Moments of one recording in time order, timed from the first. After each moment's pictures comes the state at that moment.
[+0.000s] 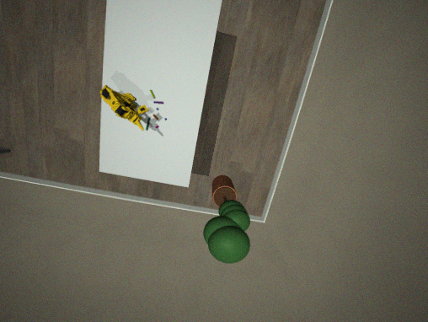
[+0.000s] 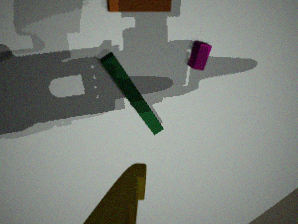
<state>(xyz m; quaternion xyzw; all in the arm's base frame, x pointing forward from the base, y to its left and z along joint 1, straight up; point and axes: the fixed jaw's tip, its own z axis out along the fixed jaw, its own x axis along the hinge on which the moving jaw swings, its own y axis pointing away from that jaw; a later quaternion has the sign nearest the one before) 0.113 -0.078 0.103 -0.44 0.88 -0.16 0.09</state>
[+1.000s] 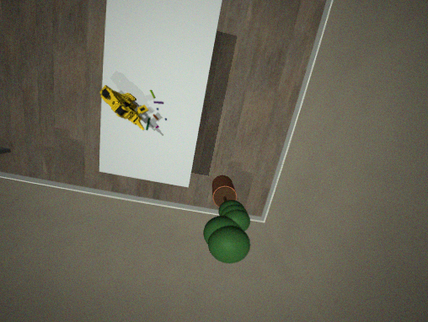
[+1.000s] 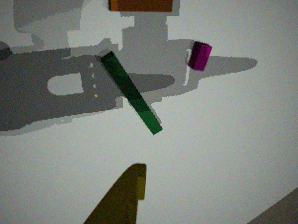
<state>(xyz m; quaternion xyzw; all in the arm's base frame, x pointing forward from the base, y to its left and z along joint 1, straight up) 0.113 -0.078 0.103 -0.44 0.88 -0.16 0.09</state>
